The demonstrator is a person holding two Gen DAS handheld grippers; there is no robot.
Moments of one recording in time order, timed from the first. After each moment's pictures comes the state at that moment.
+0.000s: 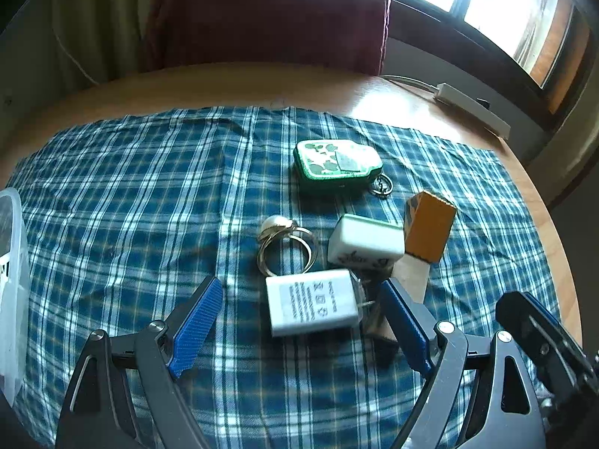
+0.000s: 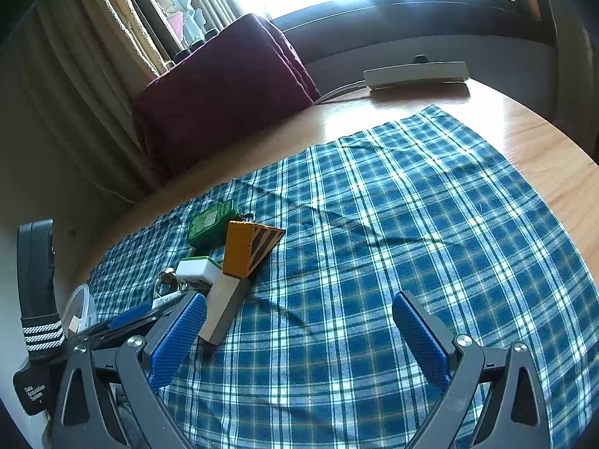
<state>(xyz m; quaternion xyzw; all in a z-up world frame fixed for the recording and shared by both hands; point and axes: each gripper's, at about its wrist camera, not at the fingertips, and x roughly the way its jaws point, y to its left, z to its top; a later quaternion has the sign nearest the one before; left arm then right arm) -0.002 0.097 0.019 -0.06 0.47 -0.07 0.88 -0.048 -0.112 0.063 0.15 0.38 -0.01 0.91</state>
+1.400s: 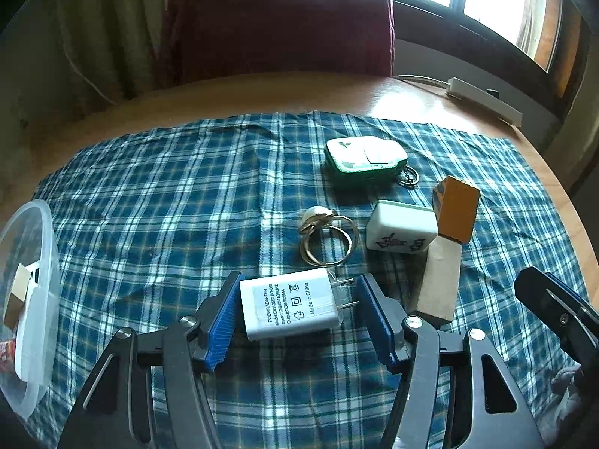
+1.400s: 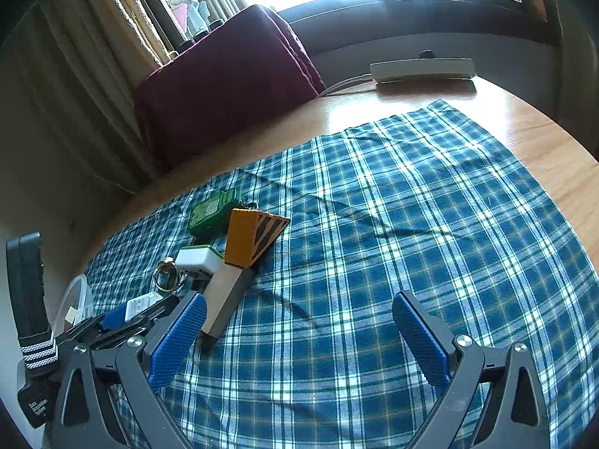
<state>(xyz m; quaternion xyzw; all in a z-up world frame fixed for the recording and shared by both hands) -0.014 0.117 0.031 -0.02 0.45 -0.04 0.89 -0.042 -0.108 0.058 0.14 0.39 0.01 0.91</state>
